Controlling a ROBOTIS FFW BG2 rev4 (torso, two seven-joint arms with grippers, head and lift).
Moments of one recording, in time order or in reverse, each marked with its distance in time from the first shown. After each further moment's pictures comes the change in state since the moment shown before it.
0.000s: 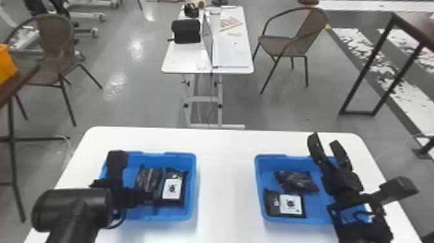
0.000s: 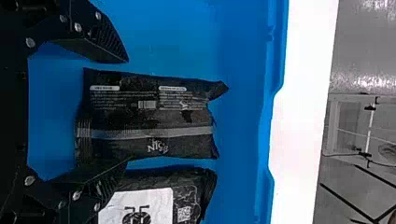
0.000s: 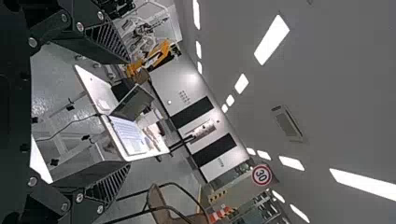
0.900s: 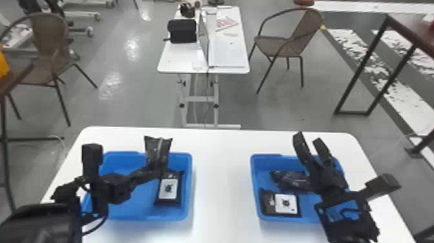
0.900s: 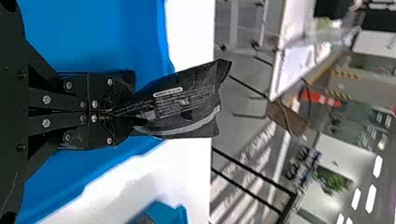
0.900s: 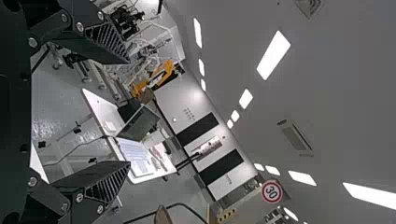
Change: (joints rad) left arm 0.182 0.045 0.056 -0.226 0.097 -0.377 -0.531; right arm -0.004 0.000 0.033 -0.008 -0.033 0.040 0.075
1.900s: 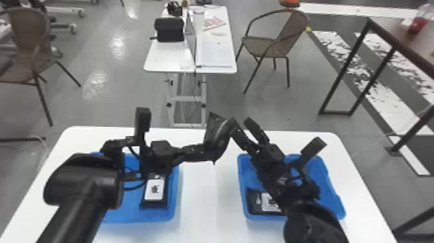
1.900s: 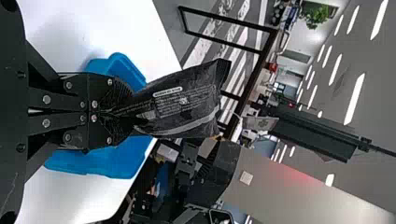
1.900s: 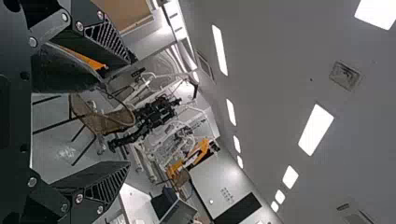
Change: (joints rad) left arm -0.300 -0.058 -0.280 0.292 0.021 -0.186 -0.348; right arm -0.166 0.000 0.167 0.077 0.024 0.161 0.170
